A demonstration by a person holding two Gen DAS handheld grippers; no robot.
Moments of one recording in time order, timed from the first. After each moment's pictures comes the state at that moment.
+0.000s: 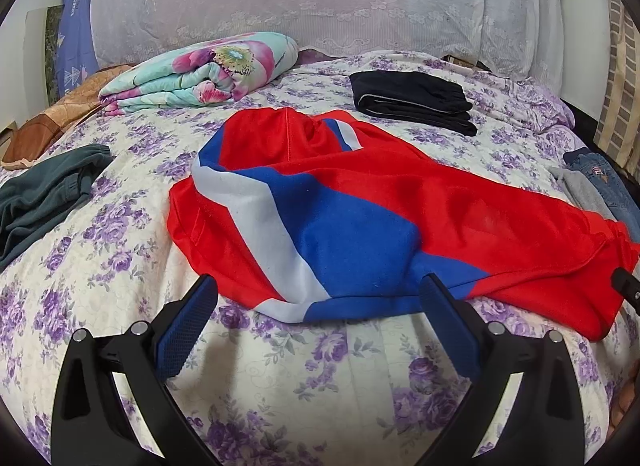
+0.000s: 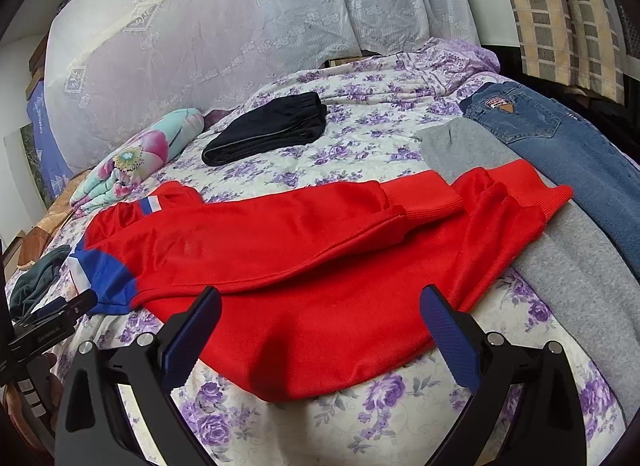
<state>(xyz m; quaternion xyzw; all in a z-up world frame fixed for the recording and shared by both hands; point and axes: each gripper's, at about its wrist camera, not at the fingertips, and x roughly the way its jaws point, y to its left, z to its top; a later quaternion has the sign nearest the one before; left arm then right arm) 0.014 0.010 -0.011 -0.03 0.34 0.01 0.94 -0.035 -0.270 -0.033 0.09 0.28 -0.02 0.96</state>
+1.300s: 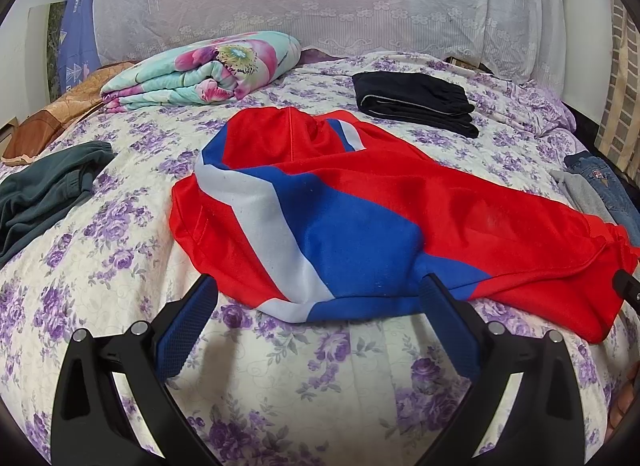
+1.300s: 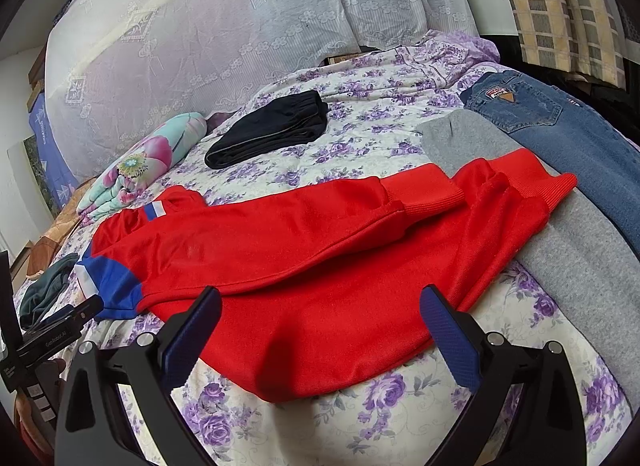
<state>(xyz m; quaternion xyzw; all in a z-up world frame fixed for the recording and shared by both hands) 0.015 0.012 -0.011 -0.03 0.34 0.01 0.94 -0.031 -0.276 -0.033 0.12 0.29 -0.01 0.95</state>
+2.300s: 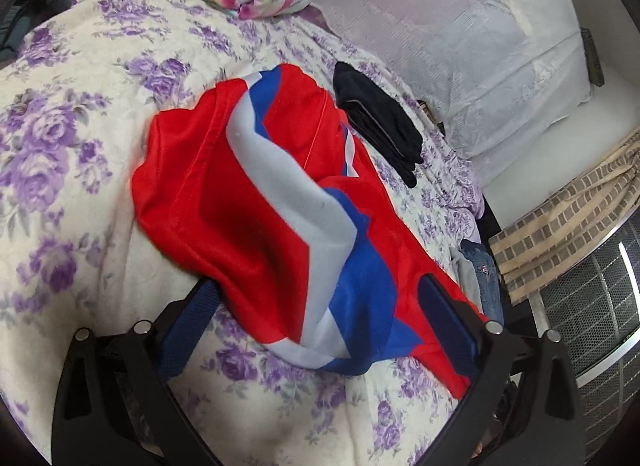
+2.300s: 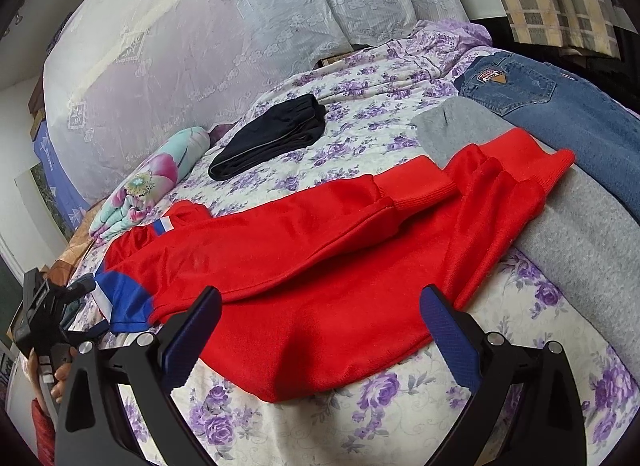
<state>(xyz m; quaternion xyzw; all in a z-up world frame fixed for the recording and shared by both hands) 0.065 0.112 -0.039 -0.34 0.39 -0.18 0.84 -0.035 -0.292 -0.036 0.17 0.28 0.00 0.95</state>
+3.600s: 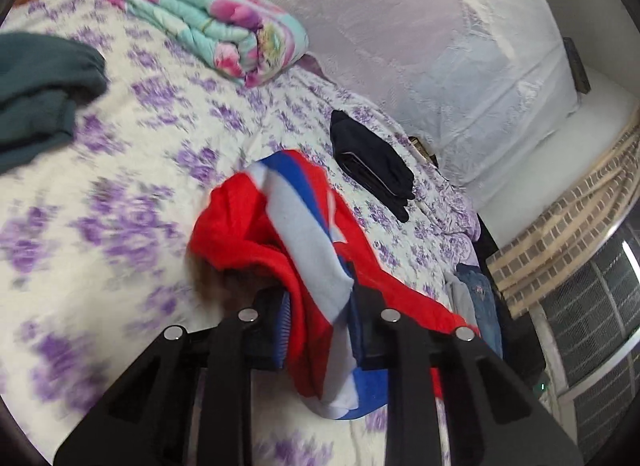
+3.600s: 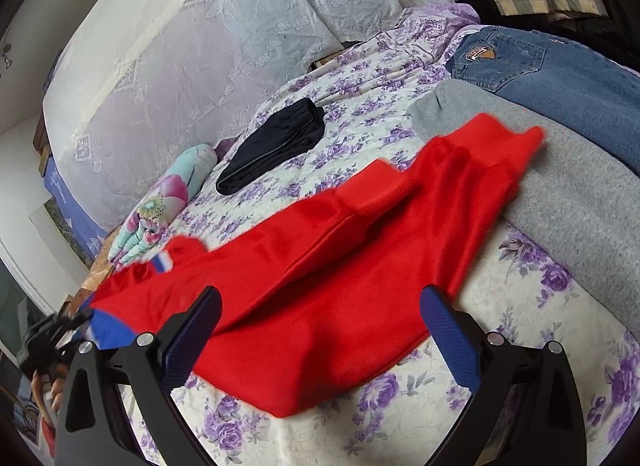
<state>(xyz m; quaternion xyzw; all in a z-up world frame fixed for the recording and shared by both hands) 0.033 0.161 0.006 -0.32 0.33 -0.16 0.87 -0.038 -0.310 -0.042 0.24 0.27 0.02 0.93</state>
